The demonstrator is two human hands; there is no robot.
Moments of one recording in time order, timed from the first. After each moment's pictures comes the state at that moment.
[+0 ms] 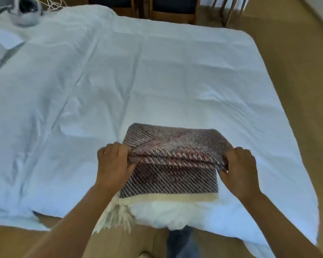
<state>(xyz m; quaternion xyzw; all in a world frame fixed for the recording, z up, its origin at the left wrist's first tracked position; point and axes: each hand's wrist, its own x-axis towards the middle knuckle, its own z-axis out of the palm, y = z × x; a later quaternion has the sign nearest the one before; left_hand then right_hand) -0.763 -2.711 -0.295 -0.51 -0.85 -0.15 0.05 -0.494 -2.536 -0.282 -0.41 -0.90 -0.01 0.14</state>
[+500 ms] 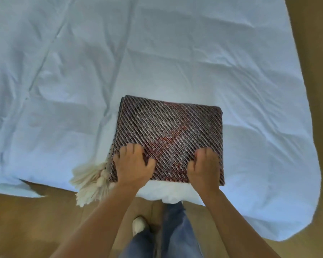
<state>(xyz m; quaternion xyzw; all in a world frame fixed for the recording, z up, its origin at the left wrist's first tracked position) -0.679 -2.702 -0.383 -0.37 -0.91 -0.09 -0.15 -0.525 -2.597 -0.379 -0.52 -0.83 0.19 0.06</state>
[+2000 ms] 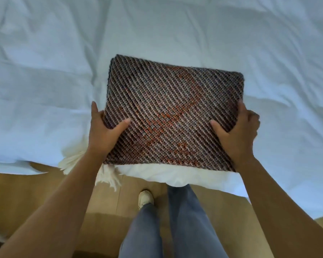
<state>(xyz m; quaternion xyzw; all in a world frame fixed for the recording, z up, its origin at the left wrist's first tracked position) -0.756 -2.713 -0.444 -0.15 -0.87 -0.36 -0.30 -0.498 -2.518 -0.434 -0.59 -0.76 0.26 0.10</state>
